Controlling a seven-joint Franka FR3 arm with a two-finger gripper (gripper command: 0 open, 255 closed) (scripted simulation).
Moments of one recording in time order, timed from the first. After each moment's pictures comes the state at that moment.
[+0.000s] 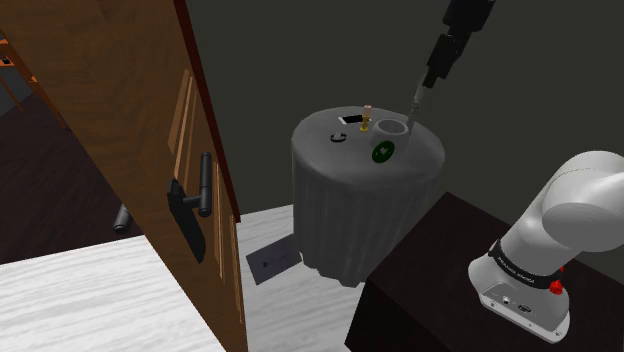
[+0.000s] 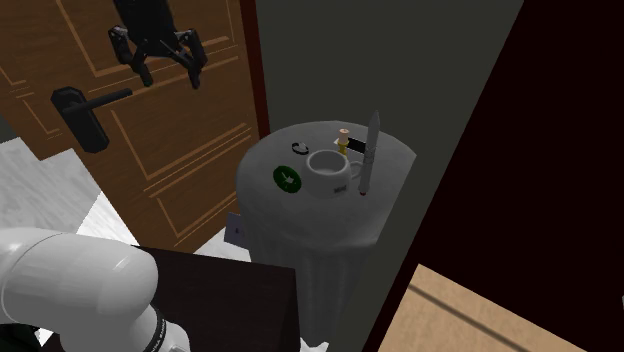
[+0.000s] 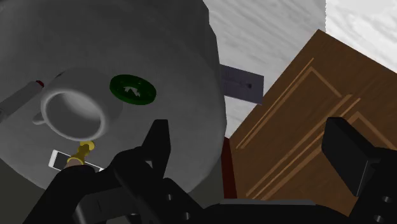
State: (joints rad) arm -0.01 -0.76 -0.03 -2.33 0.03 1.68 -0.14
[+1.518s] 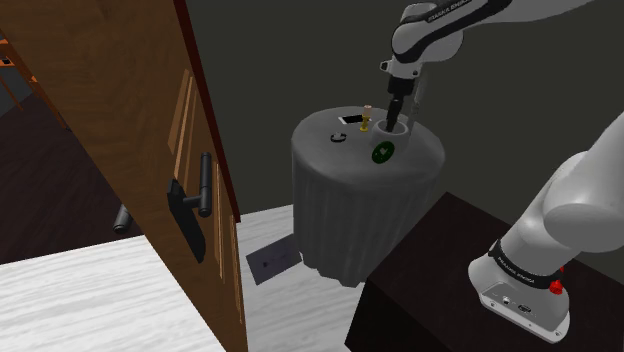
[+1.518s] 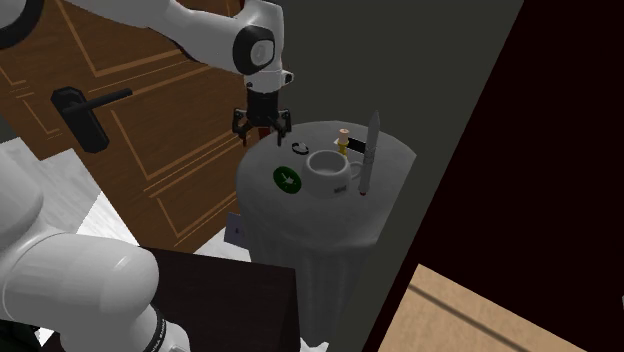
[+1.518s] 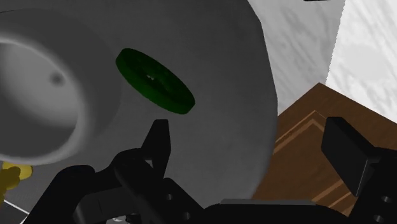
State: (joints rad) arm 0.02 -0.06 -0.30 -2.23 0.08 2.07 -0.71
